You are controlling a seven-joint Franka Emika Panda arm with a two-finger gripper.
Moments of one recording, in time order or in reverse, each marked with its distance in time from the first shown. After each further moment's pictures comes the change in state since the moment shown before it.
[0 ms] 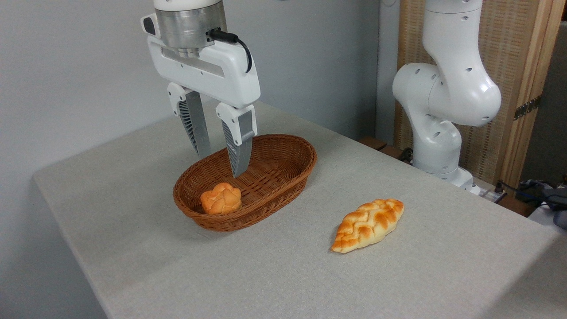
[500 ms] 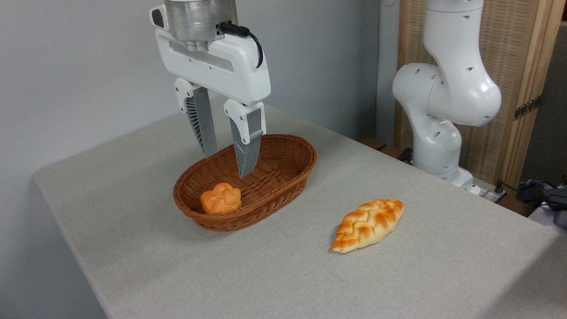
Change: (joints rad) arm 0.005 -0.020 0.037 0.000 0.001 -0.003 0.067
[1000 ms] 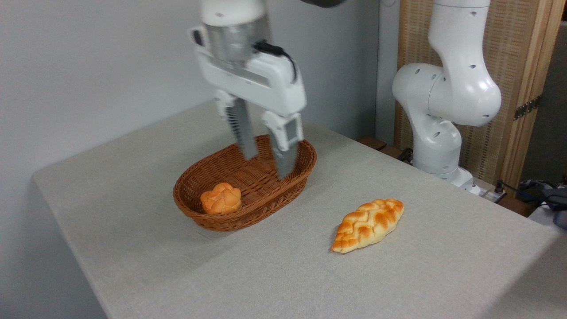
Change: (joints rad) arm 0.003 -0.182 0.005 -0.295 0.000 0.013 0.086
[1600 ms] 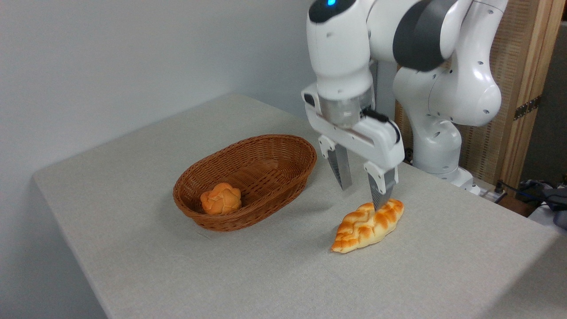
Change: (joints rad) arm -0.001 -0.322 0.142 -0.603 0.129 0.174 0.188
